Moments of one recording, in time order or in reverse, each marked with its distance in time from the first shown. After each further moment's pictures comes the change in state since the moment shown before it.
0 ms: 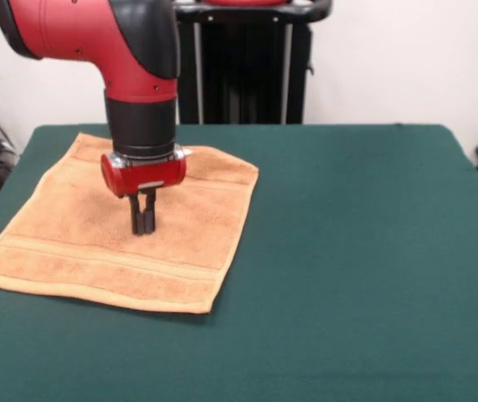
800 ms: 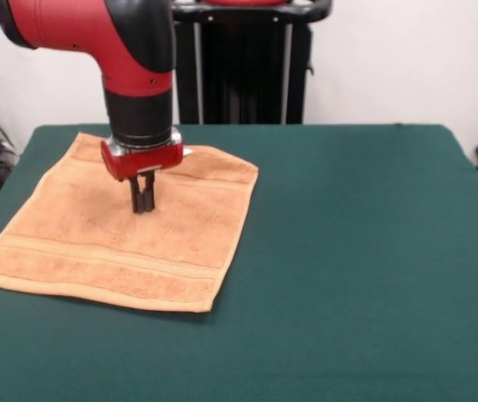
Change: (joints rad) arm -0.001 -0.020 -0.022 0.023 0.000 0.115 0.000
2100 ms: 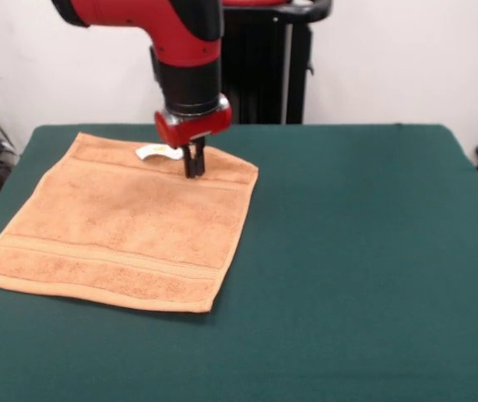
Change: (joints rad) arm 0.044 -0.065 0.014 0.180 0.019 -0.018 0.000
